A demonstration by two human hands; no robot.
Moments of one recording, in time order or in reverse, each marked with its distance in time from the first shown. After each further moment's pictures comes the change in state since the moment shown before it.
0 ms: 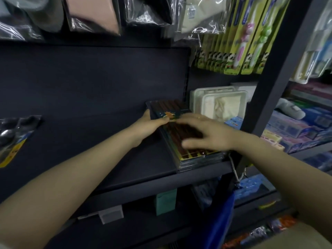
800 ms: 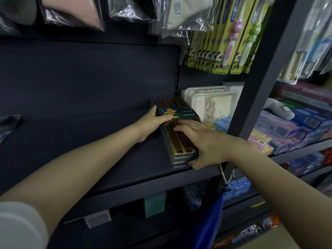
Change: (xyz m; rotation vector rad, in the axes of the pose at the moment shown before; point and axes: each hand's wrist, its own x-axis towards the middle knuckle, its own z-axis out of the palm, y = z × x) left_hand 0.049 -0.003 0.034 -0.090 -0.081 0.036; right_hand -0.018 0.010 0.003 -0.331 -0.187 0.074
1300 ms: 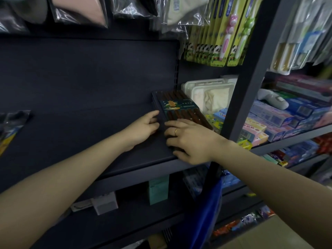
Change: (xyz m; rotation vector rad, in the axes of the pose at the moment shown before) left_hand -0.070 -0.006 -0.007 0.112 -0.008 0.024; right_hand 0.002 -0.033 0.021 -0.298 0.266 -0.291
